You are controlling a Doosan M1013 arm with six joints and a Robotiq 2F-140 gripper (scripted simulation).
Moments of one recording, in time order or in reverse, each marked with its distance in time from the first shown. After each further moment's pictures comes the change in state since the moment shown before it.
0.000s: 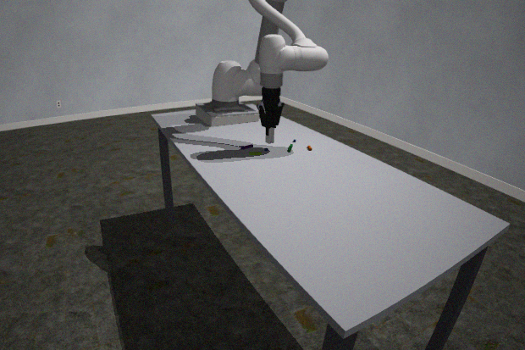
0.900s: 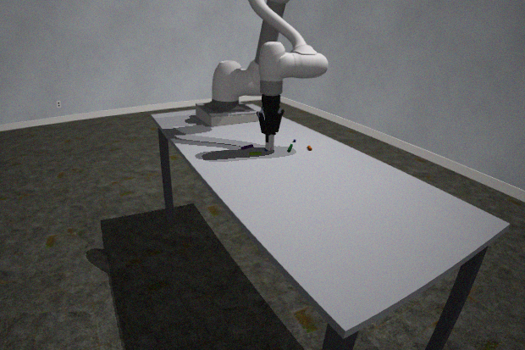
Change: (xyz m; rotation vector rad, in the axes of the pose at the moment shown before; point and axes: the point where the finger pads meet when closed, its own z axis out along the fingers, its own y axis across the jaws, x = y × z) arm 0.000 0.000 0.029 0.000 0.000 0.000
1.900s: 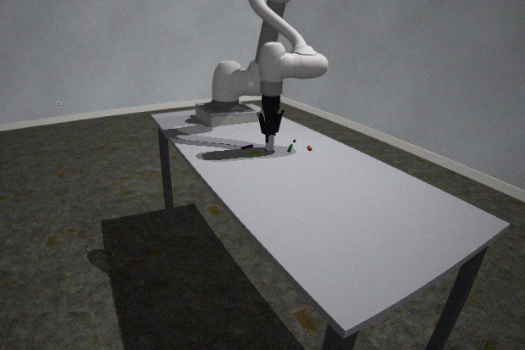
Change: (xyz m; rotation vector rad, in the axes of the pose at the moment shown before) arm 0.000 0.000 0.002 0.000 0.000 0.000
